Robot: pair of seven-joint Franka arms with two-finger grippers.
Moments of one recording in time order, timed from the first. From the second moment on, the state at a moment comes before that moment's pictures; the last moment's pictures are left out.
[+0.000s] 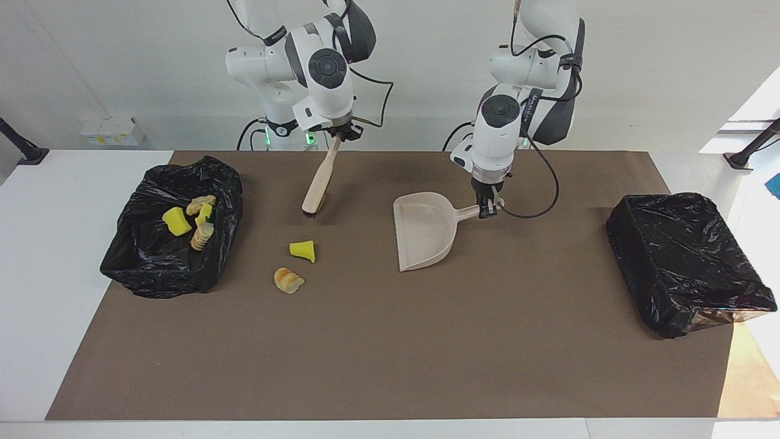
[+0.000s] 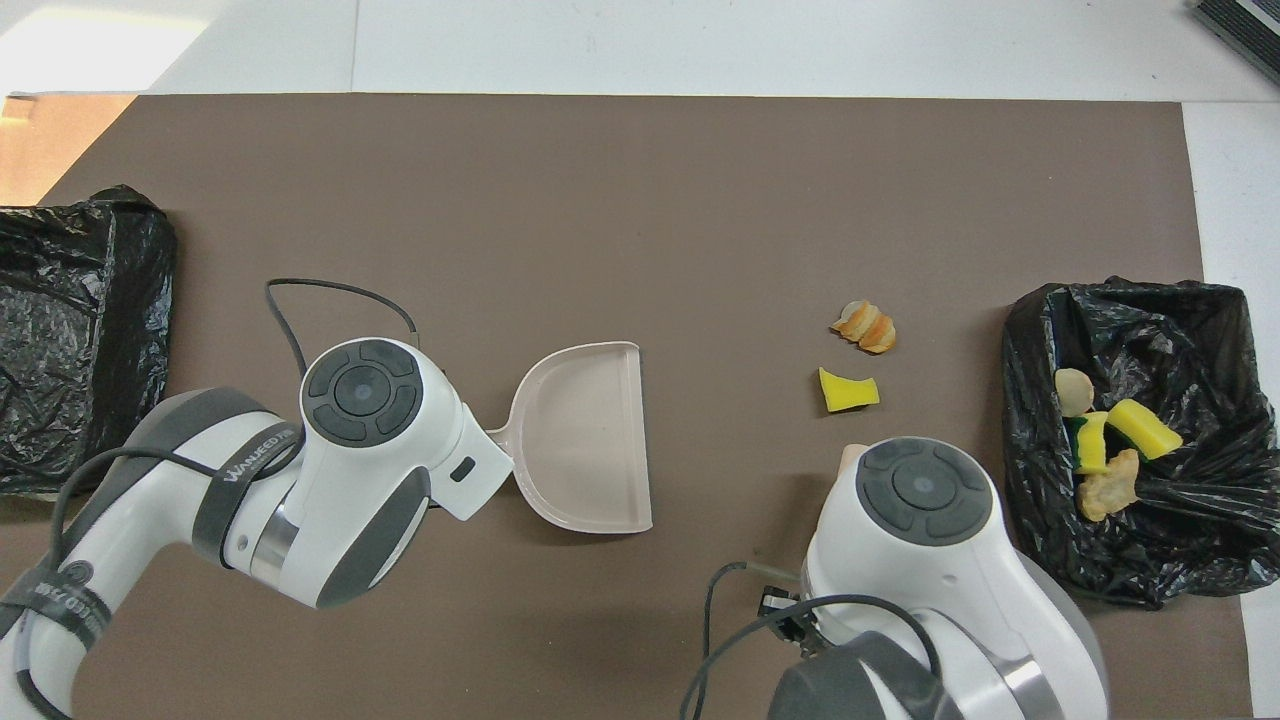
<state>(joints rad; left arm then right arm) -0.40 0.02 -0.11 -2.13 0.09 2.06 1.01 0.09 -0.28 0.41 -2.23 0.24 1.50 0.78</state>
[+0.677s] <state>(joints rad) -0.46 0.02 -0.11 -2.20 0.09 2.13 0.96 0.10 -0.49 0.42 -2.62 0.27 1.85 0.69</state>
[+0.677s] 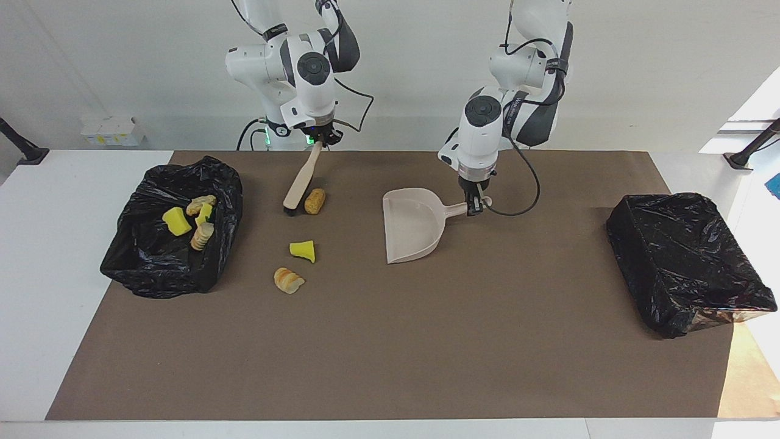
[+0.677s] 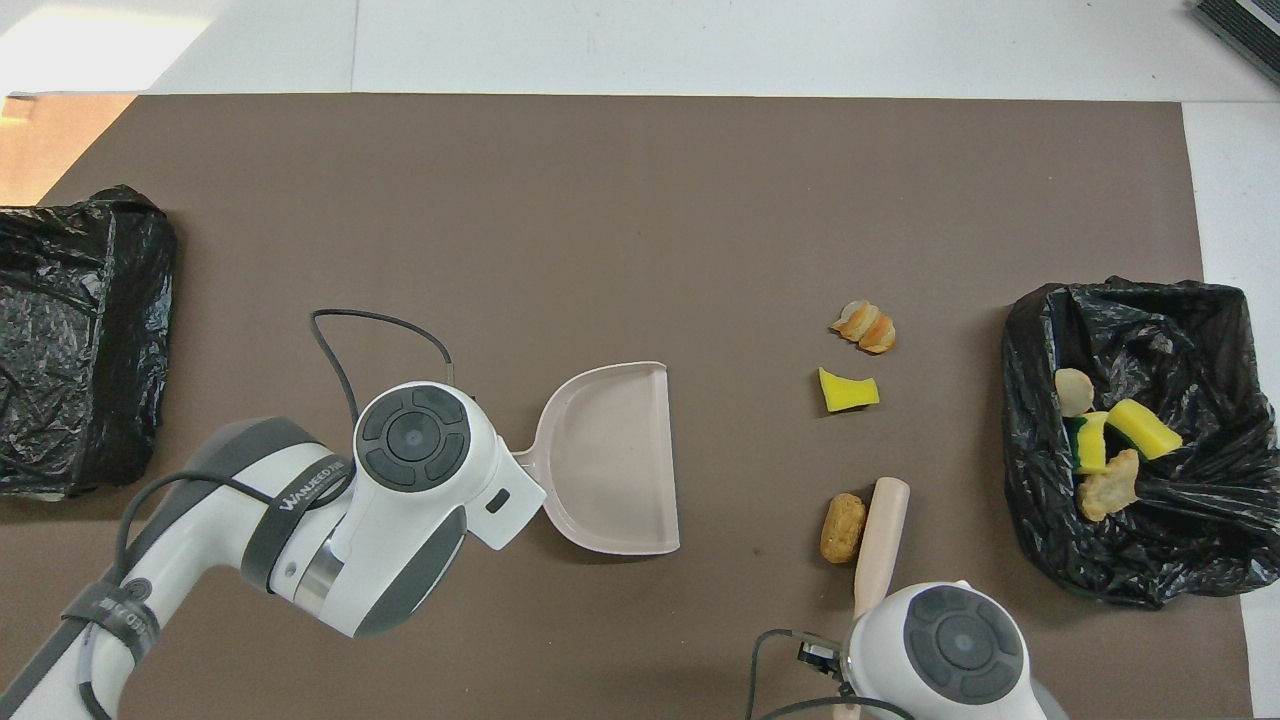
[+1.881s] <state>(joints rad) -0.47 0.01 -0.12 -2.21 0.09 2.13 0.90 -0.24 -0.13 0.40 -2.07 0.20 1.74 -0.01</state>
